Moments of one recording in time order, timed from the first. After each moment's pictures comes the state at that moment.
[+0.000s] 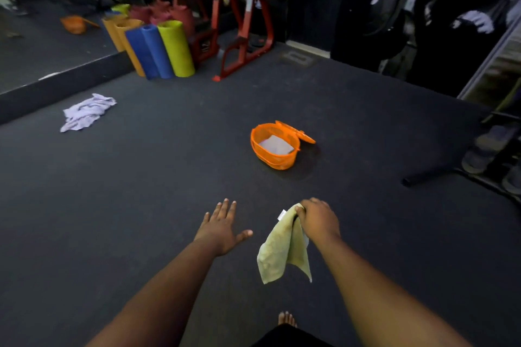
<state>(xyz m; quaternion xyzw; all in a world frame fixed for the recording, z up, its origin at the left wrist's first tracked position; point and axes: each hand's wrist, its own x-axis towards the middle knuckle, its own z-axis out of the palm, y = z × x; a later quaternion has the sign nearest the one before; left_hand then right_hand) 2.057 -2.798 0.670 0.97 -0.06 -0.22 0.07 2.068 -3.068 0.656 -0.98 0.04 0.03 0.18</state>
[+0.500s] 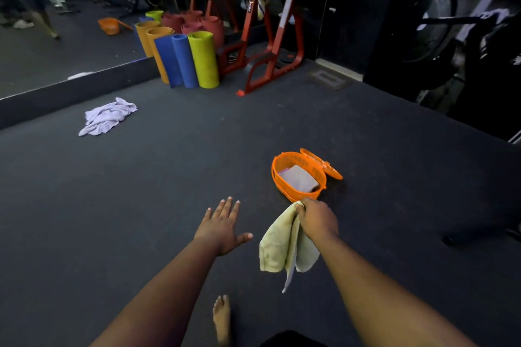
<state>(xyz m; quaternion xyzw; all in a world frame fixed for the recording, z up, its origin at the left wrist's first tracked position) 2.294 -2.715 0.674 0.98 -0.05 -0.19 0.03 2.336 -2.981 0.664 -0.98 0.01 0.02 0.19</state>
